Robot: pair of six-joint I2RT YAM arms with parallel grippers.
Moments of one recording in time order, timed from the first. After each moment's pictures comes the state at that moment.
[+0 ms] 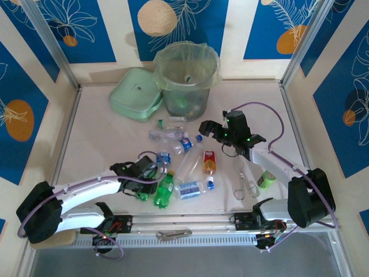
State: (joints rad) left arm -0.86 1.15 0.56 -0.70 -0.09 -0.63; right arm 0.41 1.31 0.81 -0.16 -0.19 0.72
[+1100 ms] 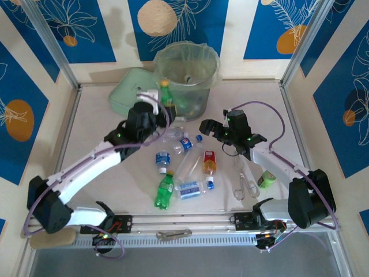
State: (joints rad) left arm -0.69 1.33 1.17 -0.12 -0.22 -0.41; right arm 0.40 1.30 0.82 -0.16 -0.19 0.71
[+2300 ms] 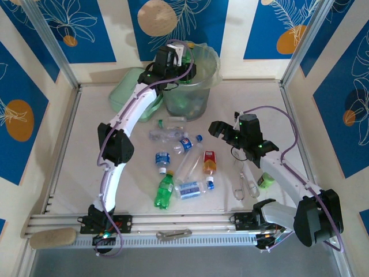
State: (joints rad) left arm -0.50 2.31 2.44 -0.55 0.13 -0.28; right arm 0.32 1.14 0.74 -0.21 -0.21 0.71
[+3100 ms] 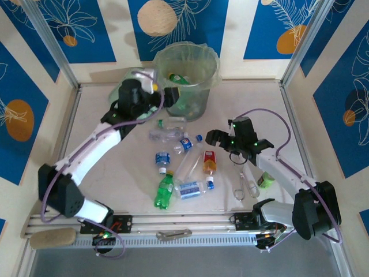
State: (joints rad) left arm -0.50 1.42 1.26 -0.06 0.11 -0.35; right arm 0.37 1.20 0.75 -0.37 -0.23 0.64
